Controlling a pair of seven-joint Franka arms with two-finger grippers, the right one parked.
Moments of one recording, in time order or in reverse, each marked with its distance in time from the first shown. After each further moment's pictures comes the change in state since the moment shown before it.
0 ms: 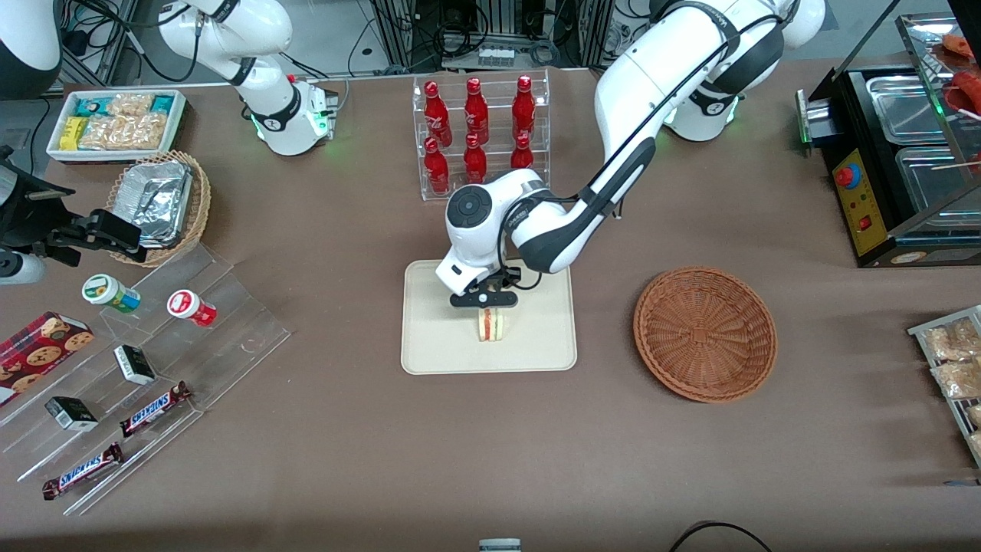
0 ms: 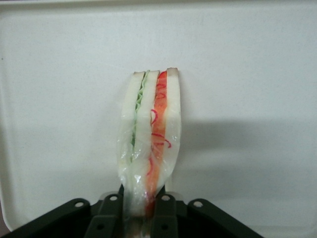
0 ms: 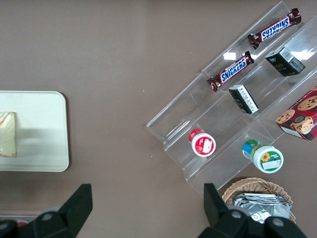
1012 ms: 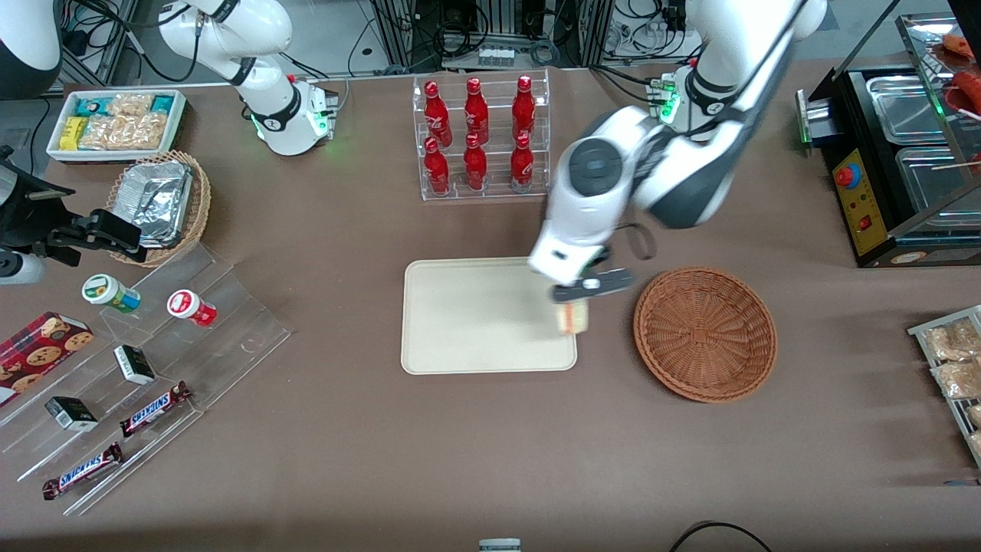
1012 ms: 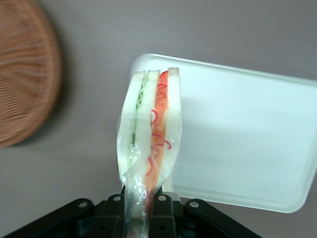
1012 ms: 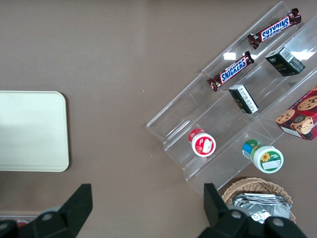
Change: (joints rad) arm 0.176 -0.347 -0.003 -0.189 -0.206 -0.120 0.110
